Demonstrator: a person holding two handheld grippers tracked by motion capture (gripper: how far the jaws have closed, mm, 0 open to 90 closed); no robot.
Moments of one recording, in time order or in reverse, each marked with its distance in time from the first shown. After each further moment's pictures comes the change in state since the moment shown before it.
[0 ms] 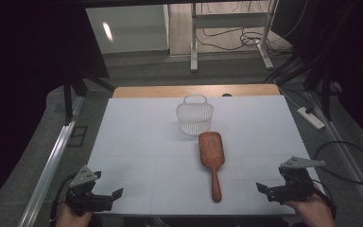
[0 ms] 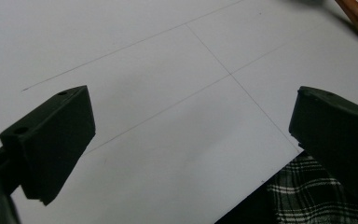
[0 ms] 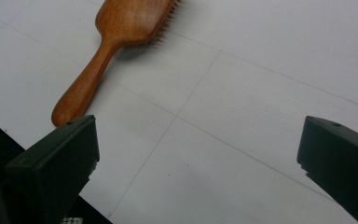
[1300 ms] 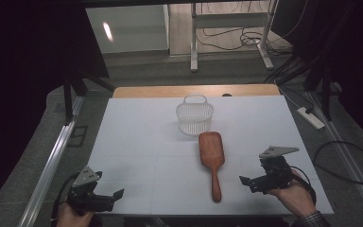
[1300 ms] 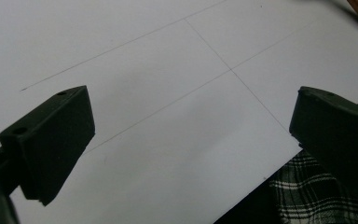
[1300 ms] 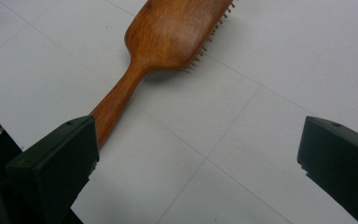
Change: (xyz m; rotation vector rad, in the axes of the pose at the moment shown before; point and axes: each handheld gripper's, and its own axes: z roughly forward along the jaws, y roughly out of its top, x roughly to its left) left arm -0.002 0.001 0.002 0.022 0.008 0.023; right arm 0.019 0.037 0.034 0.048 0.074 -0.093
